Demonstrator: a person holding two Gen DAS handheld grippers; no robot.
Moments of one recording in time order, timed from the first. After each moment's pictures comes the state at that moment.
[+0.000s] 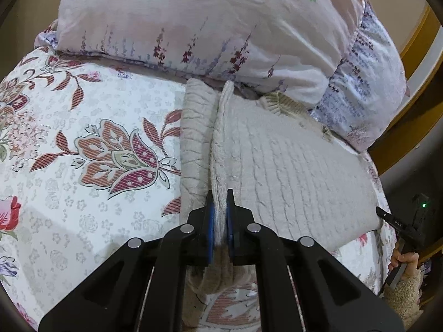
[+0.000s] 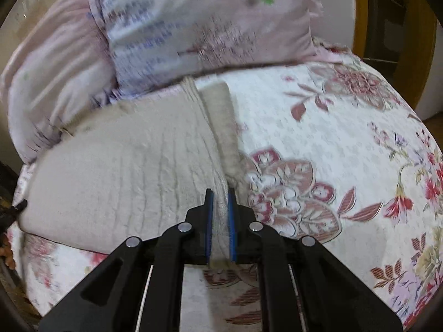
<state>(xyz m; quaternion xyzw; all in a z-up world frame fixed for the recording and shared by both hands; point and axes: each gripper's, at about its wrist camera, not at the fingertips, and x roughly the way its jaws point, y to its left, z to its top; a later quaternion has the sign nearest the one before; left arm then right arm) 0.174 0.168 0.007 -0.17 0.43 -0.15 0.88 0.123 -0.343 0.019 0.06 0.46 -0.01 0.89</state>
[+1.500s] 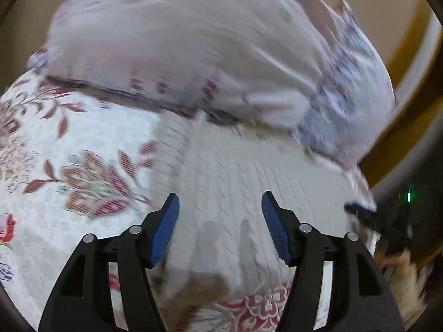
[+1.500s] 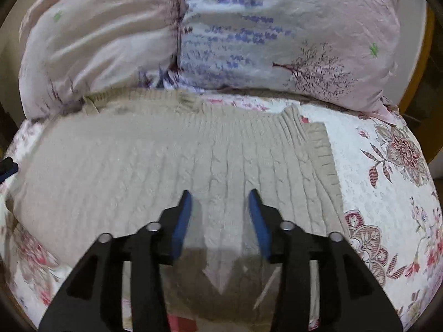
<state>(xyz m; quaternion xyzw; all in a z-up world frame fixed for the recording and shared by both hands) 0.176 0.165 0.036 -0.19 0.38 -0.14 0.89 0.177 -0.239 0.036 -0.03 0.45 0.07 0.89</state>
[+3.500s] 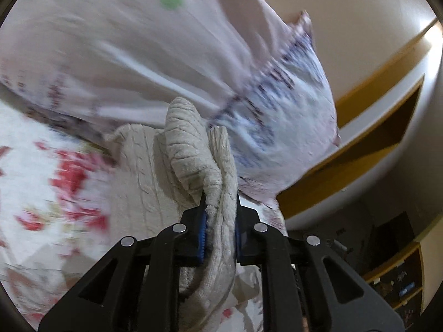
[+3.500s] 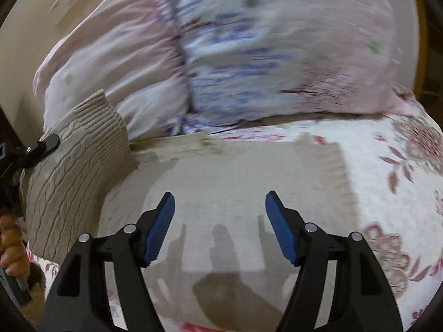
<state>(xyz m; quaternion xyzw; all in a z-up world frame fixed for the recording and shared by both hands) 0.230 0.023 0.100 -0.34 0.35 -0.28 0.83 0.175 -0.280 0.047 0.09 0.41 0.09 0.90</state>
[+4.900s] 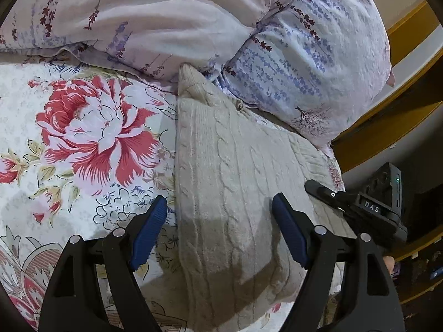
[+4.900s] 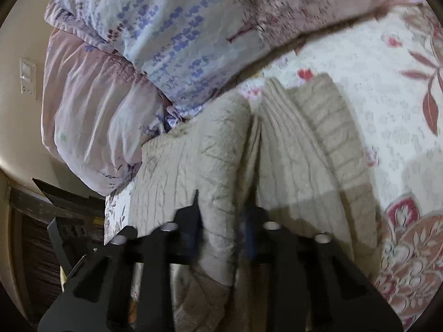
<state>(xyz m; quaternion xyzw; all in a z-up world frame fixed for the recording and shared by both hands) 0.224 -0.026 0.012 -0.23 0.47 -0.22 0.83 0.228 -0.330 0.019 0.28 0.49 0.18 0.80</state>
